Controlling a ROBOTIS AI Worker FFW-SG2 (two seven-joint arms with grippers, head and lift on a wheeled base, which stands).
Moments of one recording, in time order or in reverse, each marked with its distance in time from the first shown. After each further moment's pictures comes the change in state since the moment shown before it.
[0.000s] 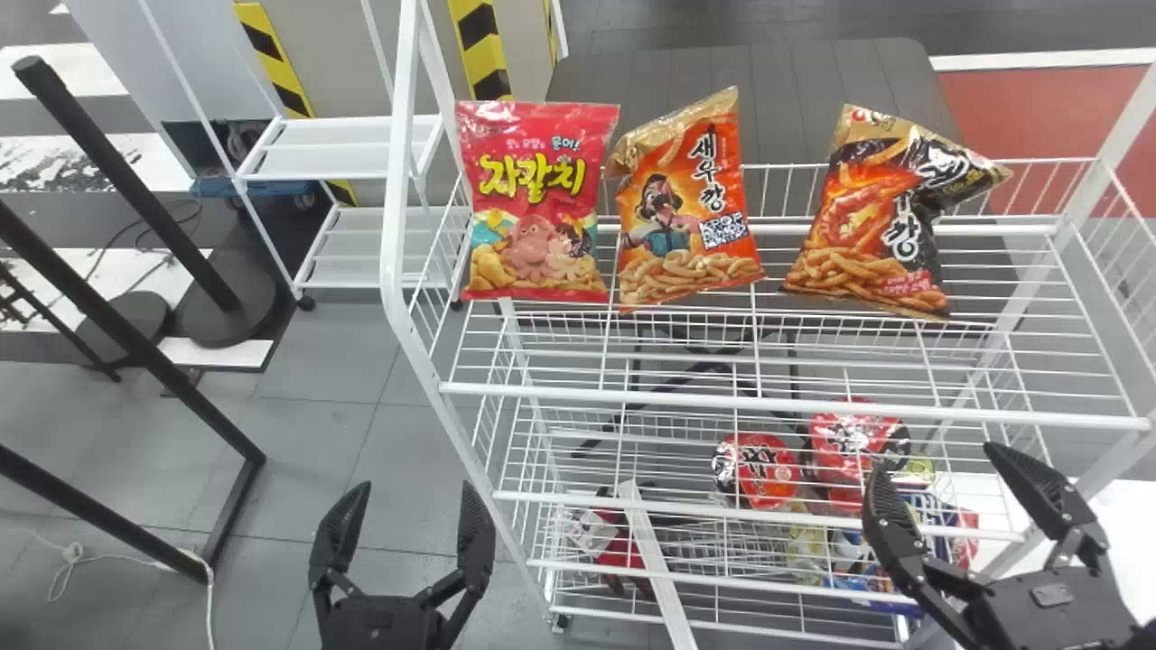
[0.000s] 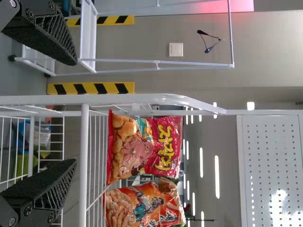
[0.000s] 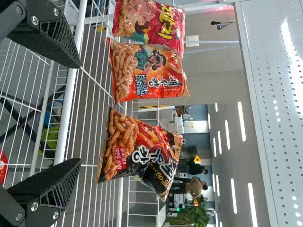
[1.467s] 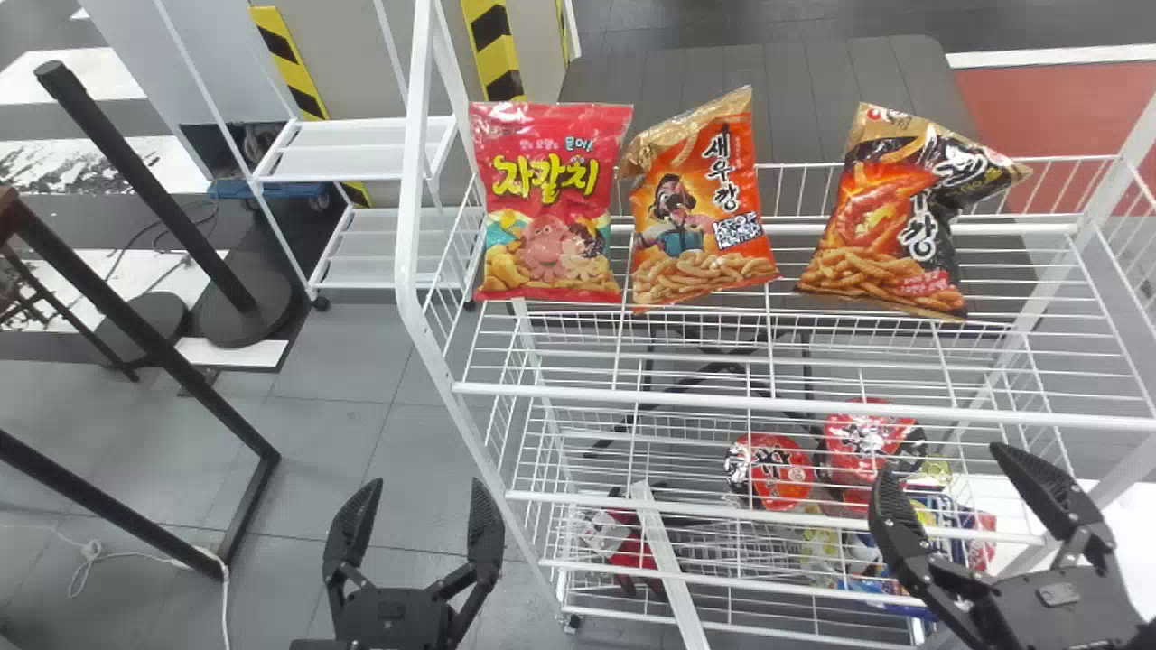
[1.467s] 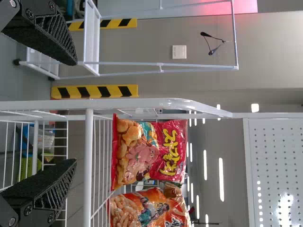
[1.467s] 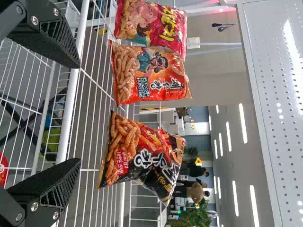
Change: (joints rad) left arm -0.018 0.002 0.004 0.017 0.008 0.020 -0.005; right arm -0.017 0.000 0.007 0.020 0.008 0.002 0.000
